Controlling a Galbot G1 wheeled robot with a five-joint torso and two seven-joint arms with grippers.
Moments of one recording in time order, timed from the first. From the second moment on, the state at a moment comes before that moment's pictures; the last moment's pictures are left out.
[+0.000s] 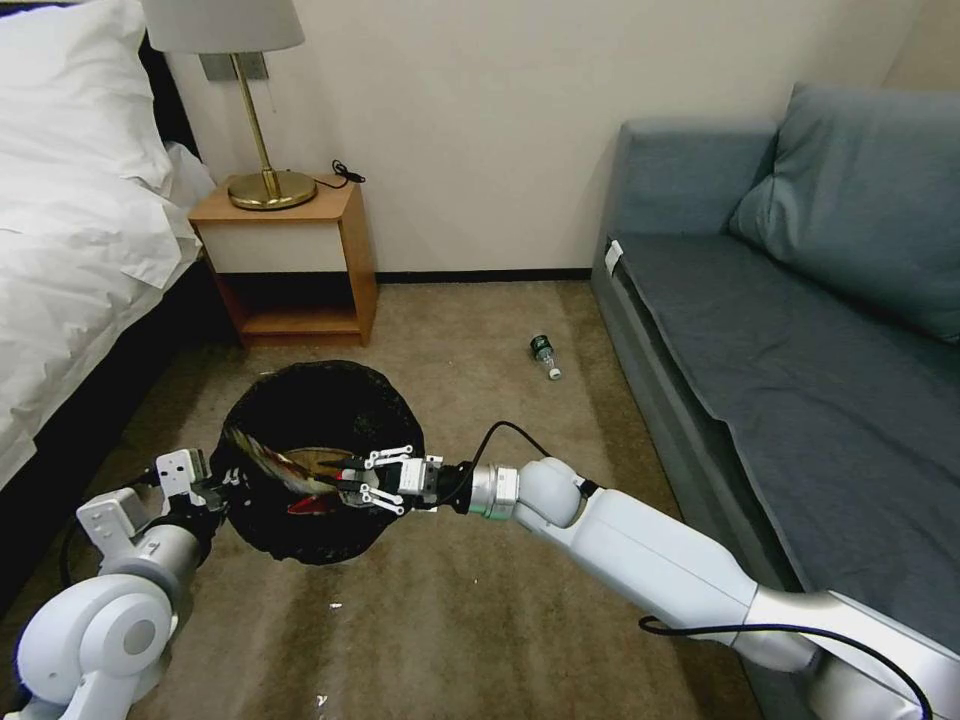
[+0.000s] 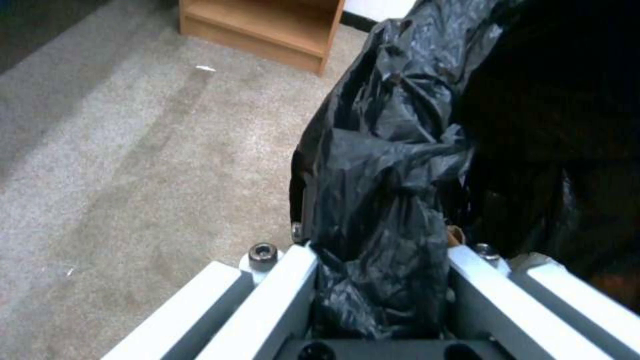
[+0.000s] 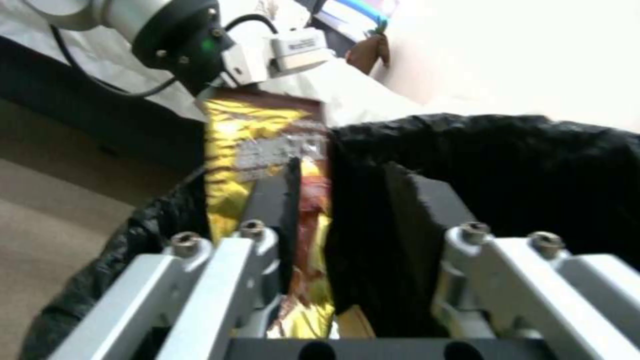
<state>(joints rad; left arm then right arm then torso) 1.48 -1.13 -0.79 -2.19 -0.88 0.57 -0.30 -0.45 1.17 -0.55 1.40 0.40 0.57 -0.54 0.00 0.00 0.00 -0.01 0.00</state>
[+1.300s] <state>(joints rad) 1.53 -1.20 -0.85 -2.21 -0.86 0.59 -0.33 -1.25 1.12 0.37 1.94 0.34 0.23 0.32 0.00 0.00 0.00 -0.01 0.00</state>
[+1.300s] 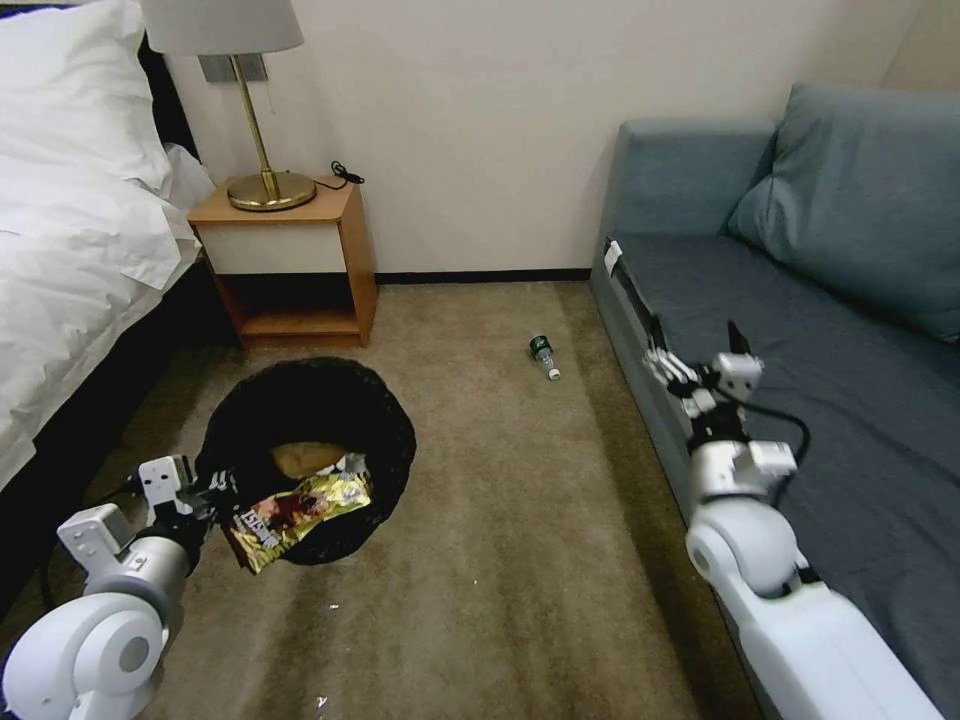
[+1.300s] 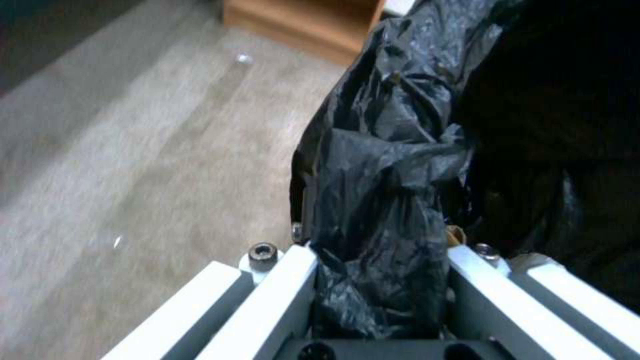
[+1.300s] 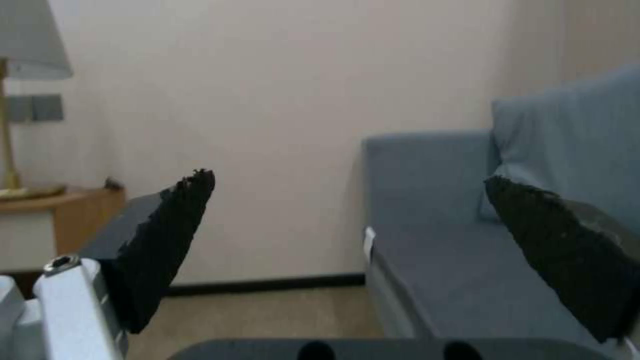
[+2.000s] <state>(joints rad) 1.54 -1.23 -0.84 -2.22 -0.87 0.60 -0.34 -1.34 1.19 0.31 1.87 0.22 0.32 0.25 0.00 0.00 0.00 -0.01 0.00</state>
